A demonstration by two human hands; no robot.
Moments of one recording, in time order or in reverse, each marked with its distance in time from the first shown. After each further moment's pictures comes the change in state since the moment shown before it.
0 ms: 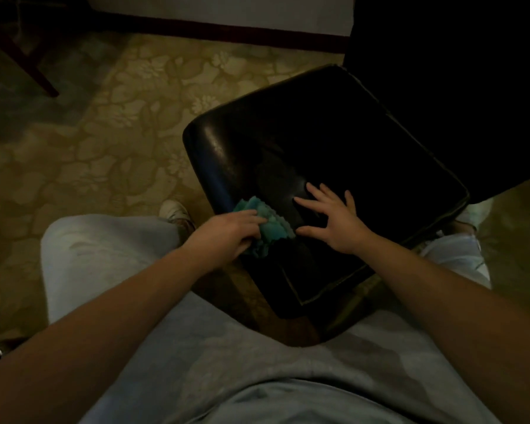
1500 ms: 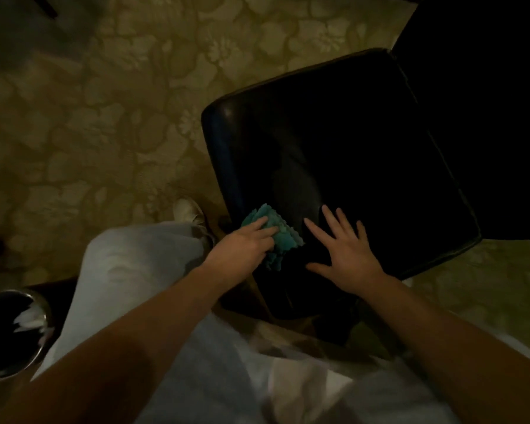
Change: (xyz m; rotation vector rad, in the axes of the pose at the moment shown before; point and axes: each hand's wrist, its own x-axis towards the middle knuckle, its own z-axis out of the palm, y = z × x) left_hand 0.015 0.017 -0.015 -0.077 -0.096 -0.164; right_hand -0.006 -0.021 -0.031 -0.361 -0.326 0.003
